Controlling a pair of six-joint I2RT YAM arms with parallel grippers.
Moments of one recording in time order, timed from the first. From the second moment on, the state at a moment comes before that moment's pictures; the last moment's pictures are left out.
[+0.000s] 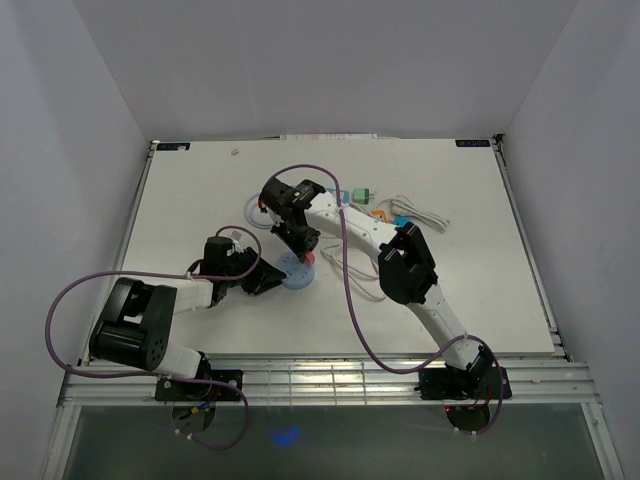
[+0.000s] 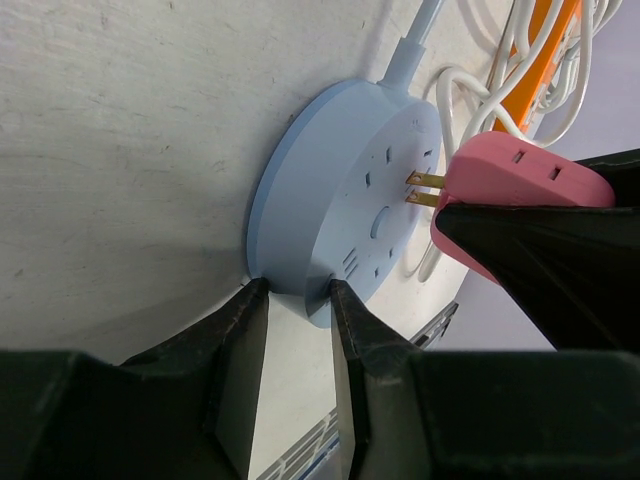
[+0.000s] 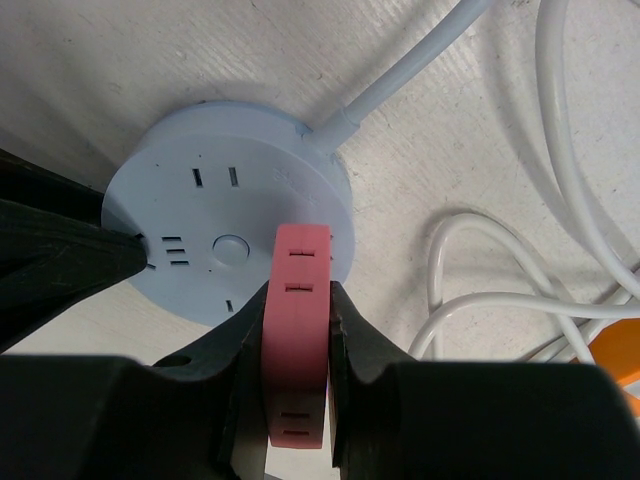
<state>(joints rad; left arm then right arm) -0.24 1.44 0.40 0.29 0.51 -1.01 0.93 2.37 2.23 -1.18 0.03 0.08</state>
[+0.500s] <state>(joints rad) -0.25 1.45 0.41 0.30 0.50 -1.01 0.93 2.37 2.23 -1.18 0.00 0.08</state>
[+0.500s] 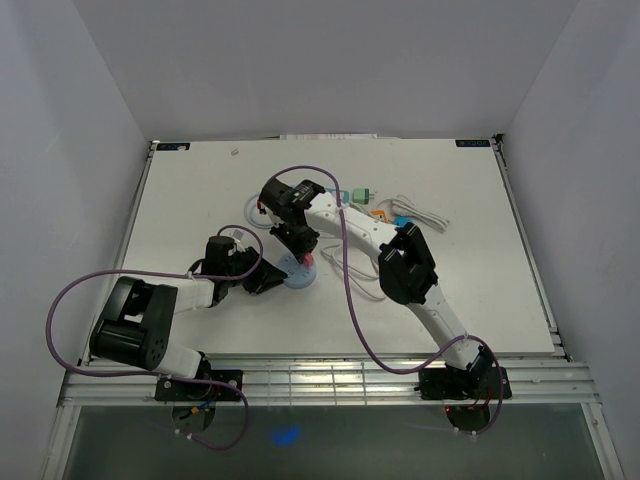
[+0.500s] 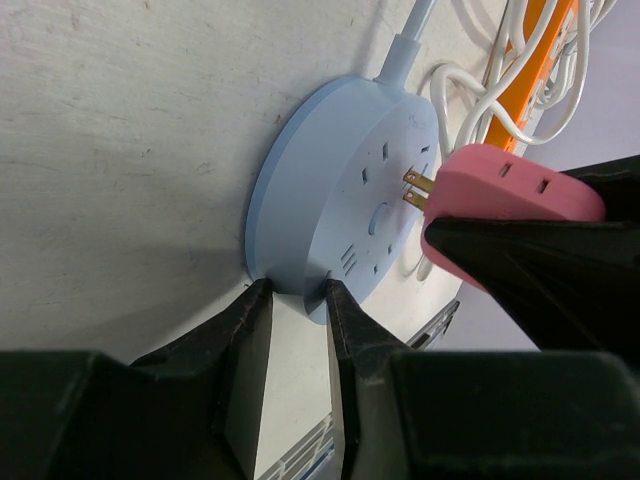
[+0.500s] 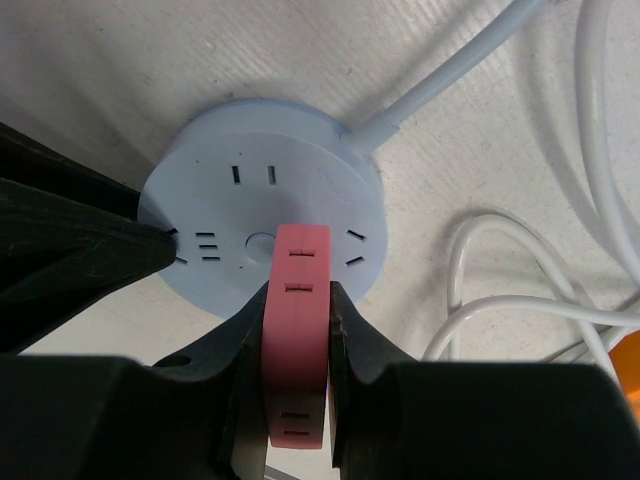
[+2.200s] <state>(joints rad) -0.27 1.44 0.45 0.22 0.45 -0.98 0.88 2.27 2.04 -1.03 -0.12 0.06</state>
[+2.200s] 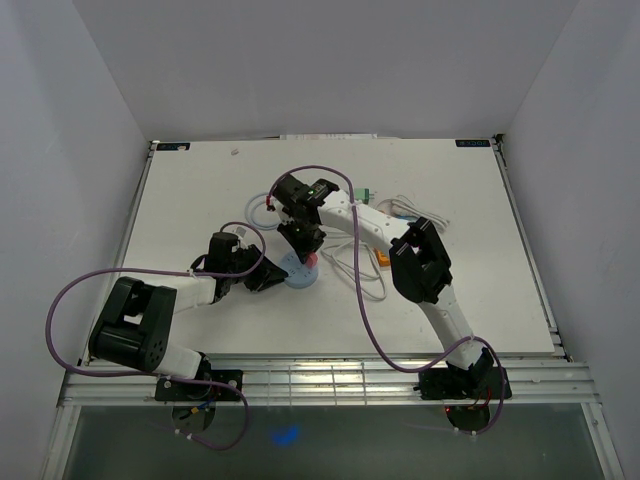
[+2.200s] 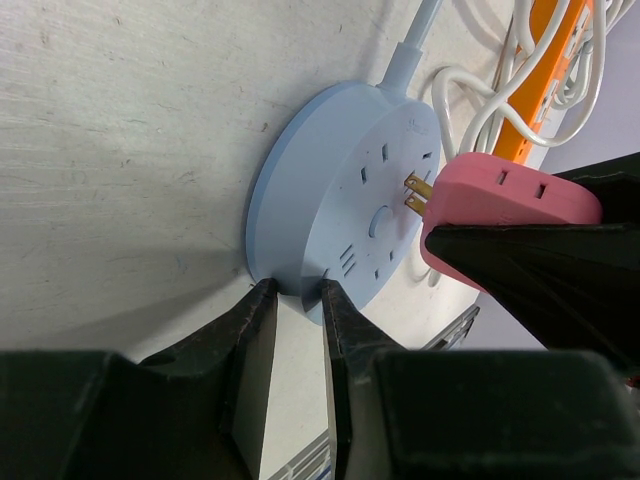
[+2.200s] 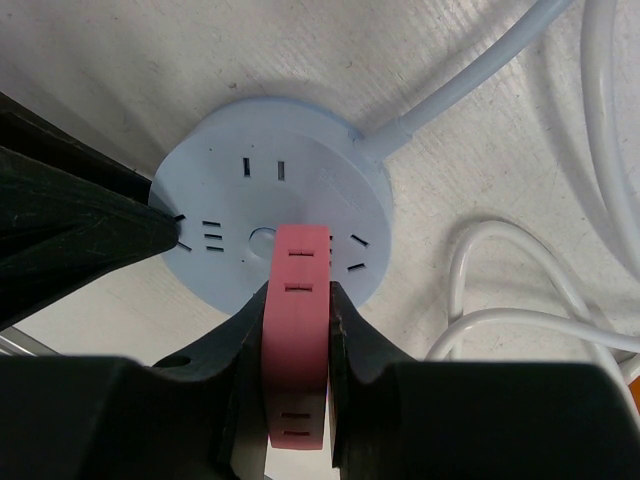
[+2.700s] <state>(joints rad) -0.28 1.43 0.46 0.22 0.42 -0.97 0.88 2.31 2.11 -1.09 -0.09 0.06</state>
